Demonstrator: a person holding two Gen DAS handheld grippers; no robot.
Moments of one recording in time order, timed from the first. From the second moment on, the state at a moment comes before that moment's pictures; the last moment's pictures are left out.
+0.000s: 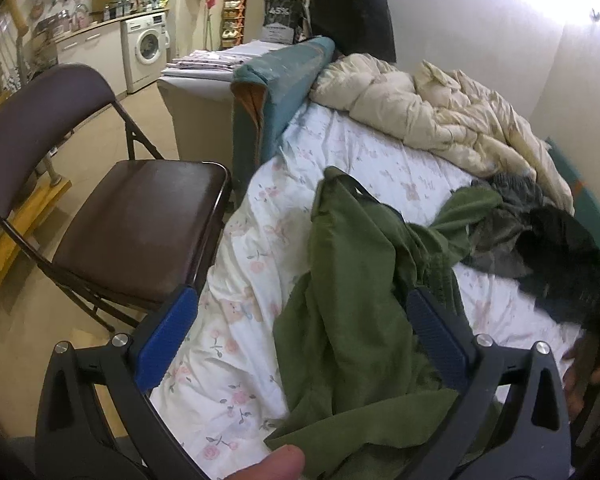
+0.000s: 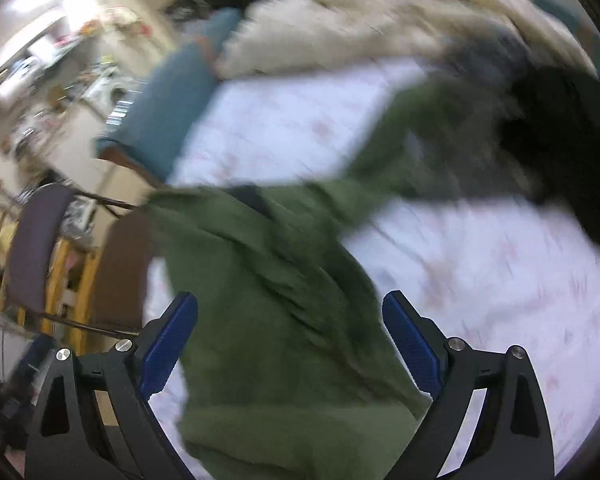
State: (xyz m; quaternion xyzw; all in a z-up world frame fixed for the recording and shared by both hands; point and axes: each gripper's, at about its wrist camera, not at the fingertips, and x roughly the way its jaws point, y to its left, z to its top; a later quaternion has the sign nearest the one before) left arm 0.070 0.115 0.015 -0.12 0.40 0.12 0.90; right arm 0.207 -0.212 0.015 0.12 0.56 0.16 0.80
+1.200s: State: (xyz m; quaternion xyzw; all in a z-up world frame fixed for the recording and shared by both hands) left arm 0.045 0.178 -0.001 -0.14 0.41 0.17 0.89; right arm 0.029 -0.025 -0.047 0.16 0.58 0.43 0.67
